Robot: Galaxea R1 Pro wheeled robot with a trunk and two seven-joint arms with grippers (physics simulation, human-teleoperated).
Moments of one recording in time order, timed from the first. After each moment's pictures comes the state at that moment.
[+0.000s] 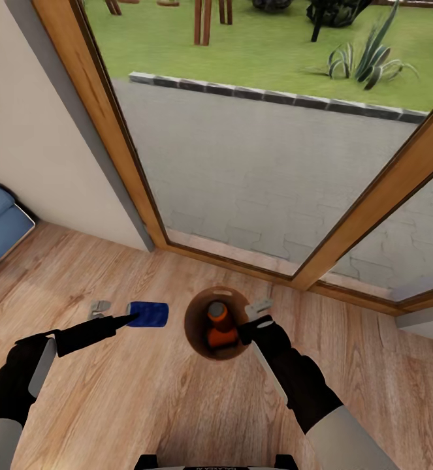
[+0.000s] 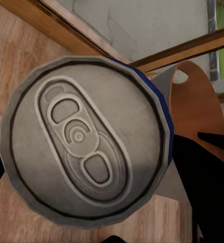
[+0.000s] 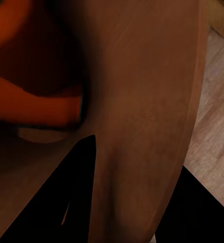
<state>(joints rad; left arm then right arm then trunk) -0.56 0.25 0.25 -1.03 0.22 0.65 -1.01 -0.61 0.09 0.40 -1.15 -0.01 0.85 -0.18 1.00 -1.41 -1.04</state>
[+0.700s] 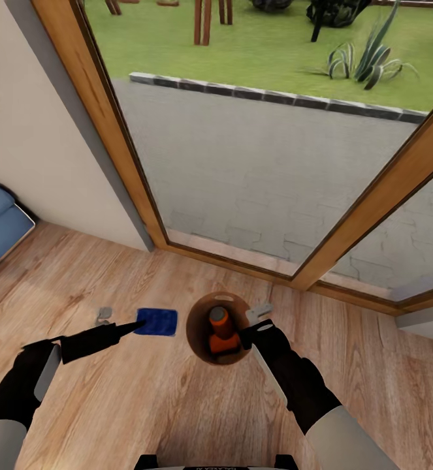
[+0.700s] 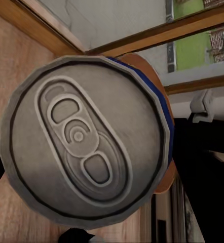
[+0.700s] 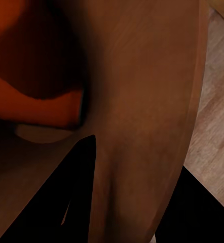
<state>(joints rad) -0.56 0.24 0.23 -0.96 0.22 0.65 -1.18 -0.61 0.09 0.40 -1.10 -0.01 0.84 -0.18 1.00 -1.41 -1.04</state>
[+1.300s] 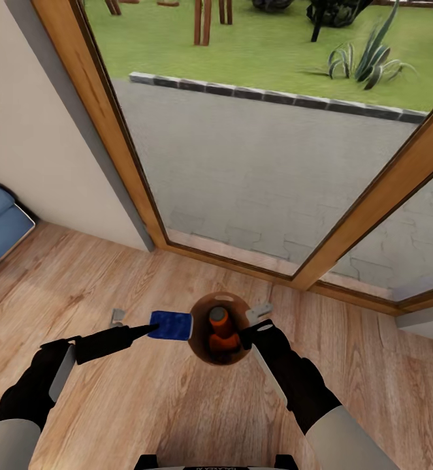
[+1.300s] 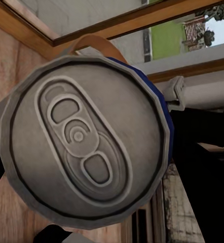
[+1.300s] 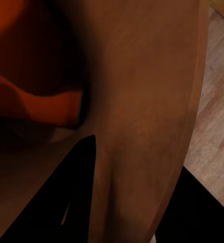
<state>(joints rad) -0.56 0.20 0.18 -0.96 0.22 0.65 -1.23 -0.61 0.09 0.40 -1.10 -0.01 0.84 -0.18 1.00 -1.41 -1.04</state>
